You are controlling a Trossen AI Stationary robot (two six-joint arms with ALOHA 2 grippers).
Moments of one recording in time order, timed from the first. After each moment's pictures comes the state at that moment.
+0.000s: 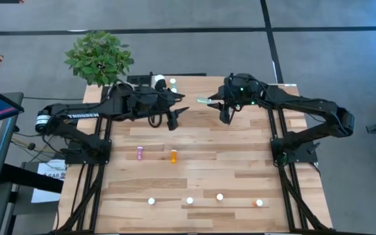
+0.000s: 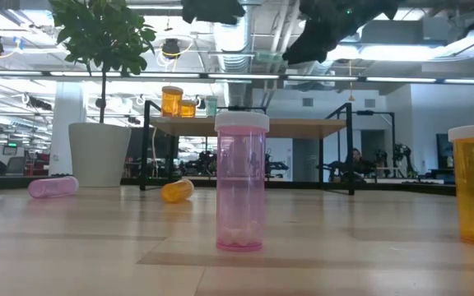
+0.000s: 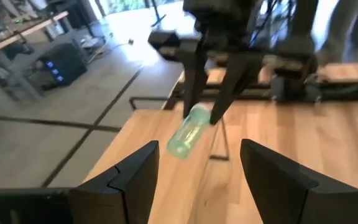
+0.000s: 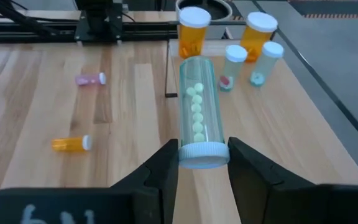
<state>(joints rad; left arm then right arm) 0.14 1.35 1.25 -0.21 -0.25 0.15 -0.40 1.27 1.09 -0.31 -0.15 -0.19</state>
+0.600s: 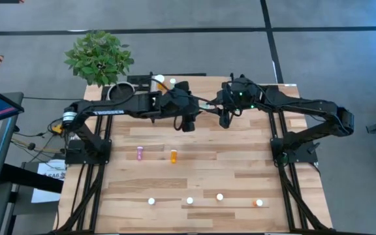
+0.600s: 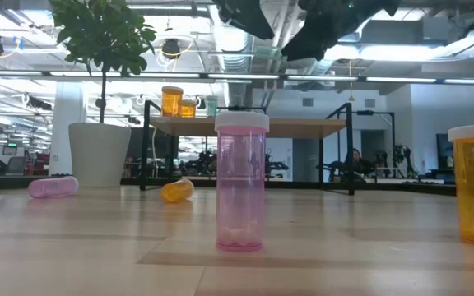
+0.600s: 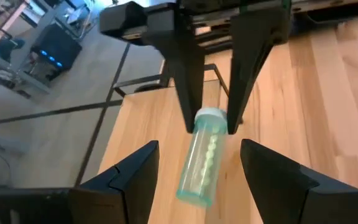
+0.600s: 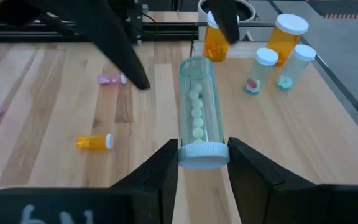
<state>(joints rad) 0.10 1.68 1.64 -0.53 -0.33 0.33 -0.33 1.27 1.09 -0.31 -0.15 -0.16</state>
